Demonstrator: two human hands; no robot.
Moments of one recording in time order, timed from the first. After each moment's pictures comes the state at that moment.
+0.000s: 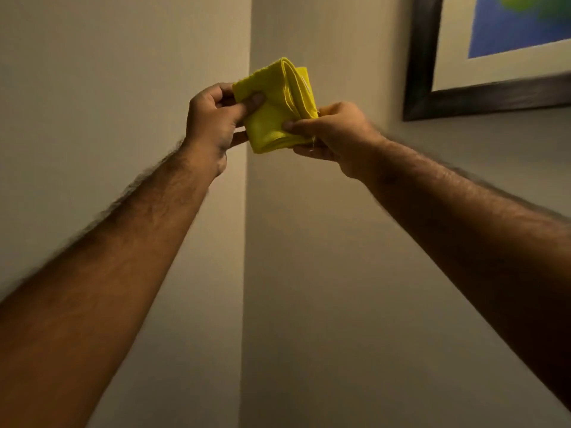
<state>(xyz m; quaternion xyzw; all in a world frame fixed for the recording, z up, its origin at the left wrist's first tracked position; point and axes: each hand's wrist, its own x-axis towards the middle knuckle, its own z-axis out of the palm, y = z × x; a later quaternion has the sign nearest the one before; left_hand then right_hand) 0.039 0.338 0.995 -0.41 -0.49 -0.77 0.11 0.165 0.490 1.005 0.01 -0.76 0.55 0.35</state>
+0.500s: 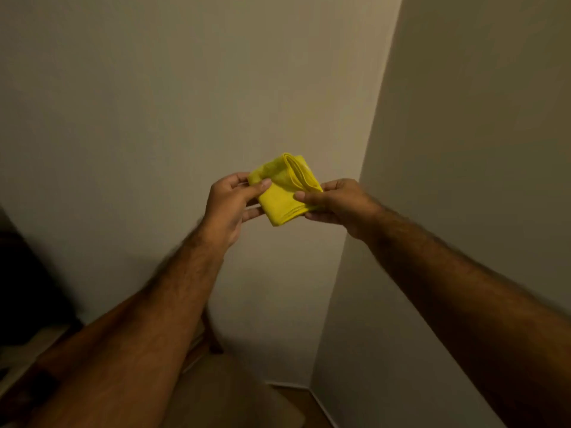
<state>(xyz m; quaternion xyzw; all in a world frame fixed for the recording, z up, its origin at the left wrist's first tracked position) -0.056 0.175 0.663 -0.11 -0.60 -0.79 -0.02 -0.001 0.380 0.685 -0.07 -0.72 0.69 0.02</state>
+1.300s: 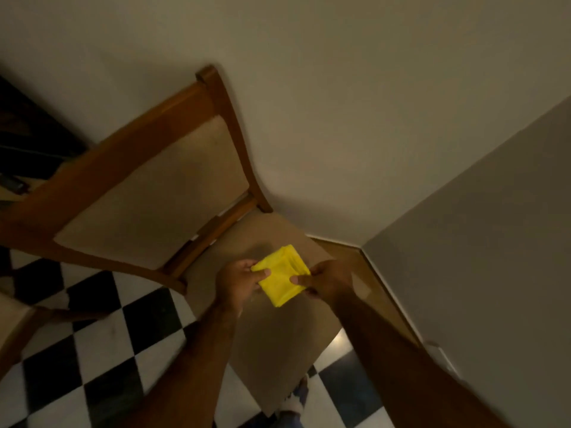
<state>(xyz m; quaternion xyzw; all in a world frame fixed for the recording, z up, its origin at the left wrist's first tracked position) -0.043 0.013 0.109 0.28 -0.72 -0.58 -0.25 -0.024 0.217 0.122 -0.29 -0.76 0.50 -0.30</state>
